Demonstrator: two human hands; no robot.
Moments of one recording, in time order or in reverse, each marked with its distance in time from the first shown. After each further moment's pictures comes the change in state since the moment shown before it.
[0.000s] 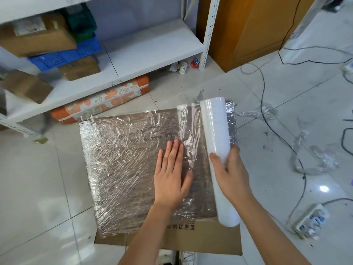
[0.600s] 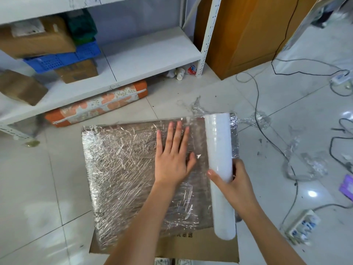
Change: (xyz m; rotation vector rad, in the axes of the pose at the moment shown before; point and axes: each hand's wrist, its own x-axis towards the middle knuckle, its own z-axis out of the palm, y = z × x) left_hand 0.064 -0.017 -0.005 0.282 0.015 0.106; right_hand -0.006 0.001 -0.006 0.214 -0.061 0.119
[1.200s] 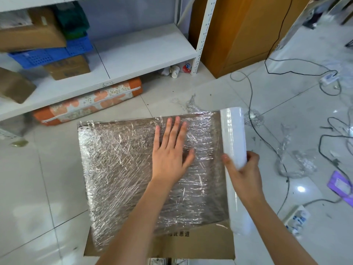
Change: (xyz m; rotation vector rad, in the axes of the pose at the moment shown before) left_hand 0.010 -0.006 -0.004 -0.095 0.015 -0.028; right_hand 0.021 -0.004 -0.012 -0.115 0.232 0.017
